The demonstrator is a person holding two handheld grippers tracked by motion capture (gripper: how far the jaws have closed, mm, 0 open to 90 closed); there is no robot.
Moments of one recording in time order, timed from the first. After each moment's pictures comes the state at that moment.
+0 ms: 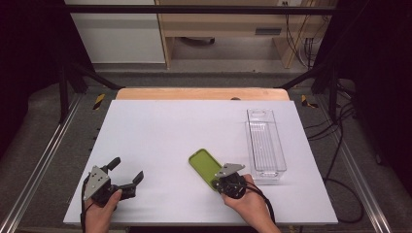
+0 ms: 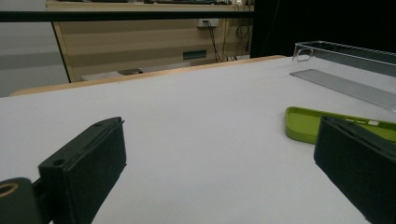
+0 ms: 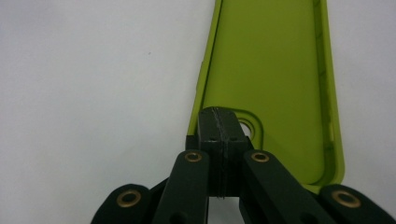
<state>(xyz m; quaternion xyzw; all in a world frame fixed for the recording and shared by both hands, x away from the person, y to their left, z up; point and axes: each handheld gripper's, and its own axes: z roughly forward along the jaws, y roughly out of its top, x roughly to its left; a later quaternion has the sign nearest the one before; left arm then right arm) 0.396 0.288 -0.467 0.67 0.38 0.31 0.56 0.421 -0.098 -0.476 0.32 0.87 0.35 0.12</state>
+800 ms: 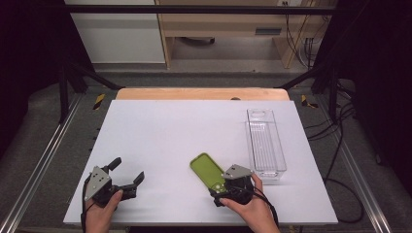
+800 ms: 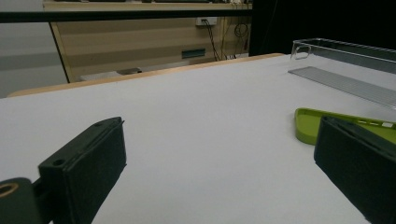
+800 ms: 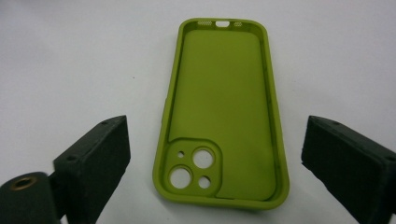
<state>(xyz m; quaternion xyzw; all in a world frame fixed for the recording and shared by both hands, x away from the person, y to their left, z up) 0.395 0.286 -0.467 0.67 0.37 0.32 0.56 0.409 -0.107 -0.467 0.36 0.83 0.38 0.17</state>
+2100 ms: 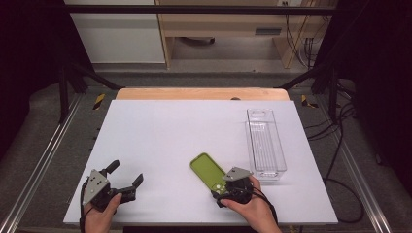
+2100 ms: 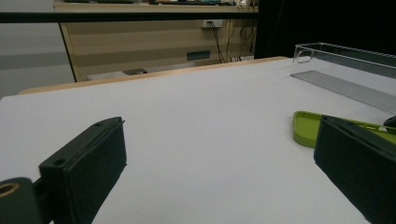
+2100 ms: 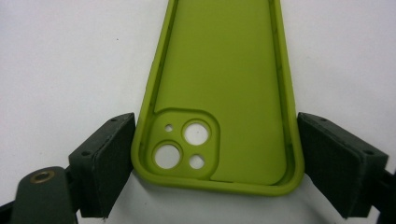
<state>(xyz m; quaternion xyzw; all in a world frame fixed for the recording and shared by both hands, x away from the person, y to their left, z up) 0.384 0.283 -0.464 0.66 0.39 0.32 0.56 0.416 -0.113 -0.491 0.35 0.85 0.37 0.15</state>
